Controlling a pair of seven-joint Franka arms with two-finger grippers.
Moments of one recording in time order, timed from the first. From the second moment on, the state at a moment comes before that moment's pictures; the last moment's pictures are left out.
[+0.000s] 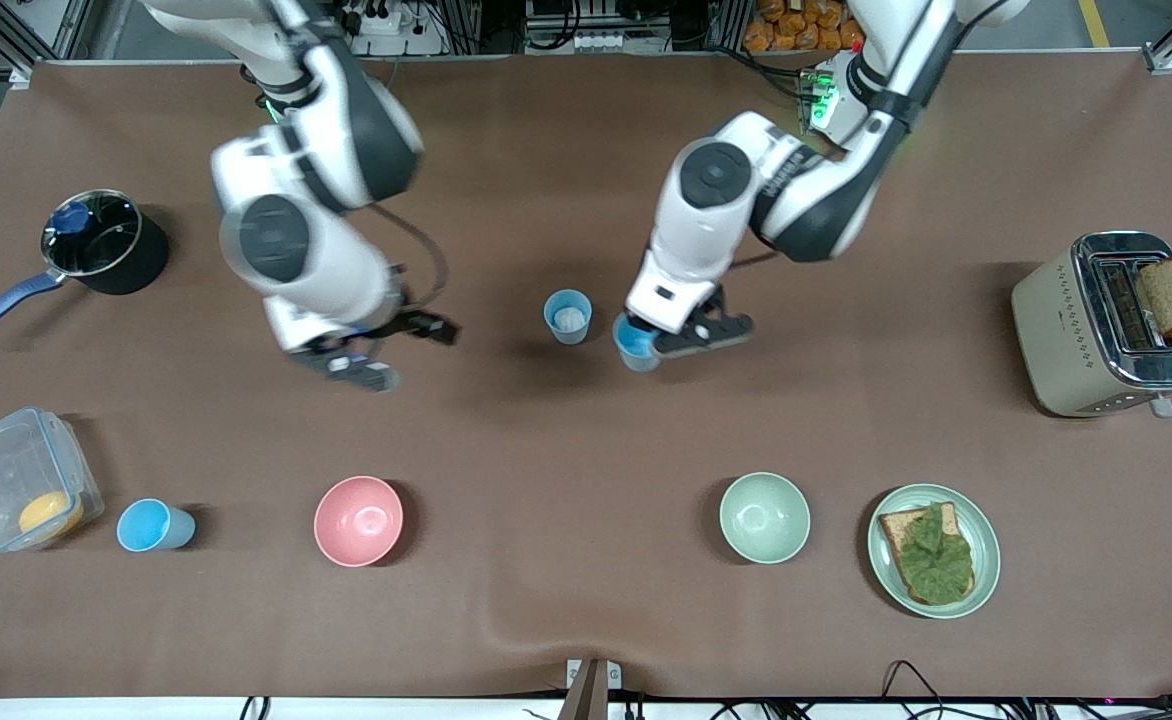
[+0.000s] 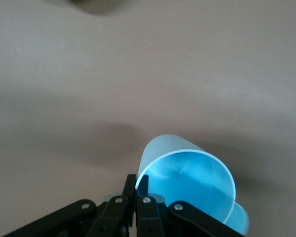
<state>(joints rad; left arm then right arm) -0.55 0.37 -0.20 -1.78 0.07 2.22 -1.04 0.39 0.30 0.00 -1.62 0.11 1.79 0.74</state>
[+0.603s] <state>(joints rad) -0.70 0.40 -0.20 -1.73 0.07 2.21 -1.25 0.05 0.20 0.00 -1.50 0.12 1.58 0.15</state>
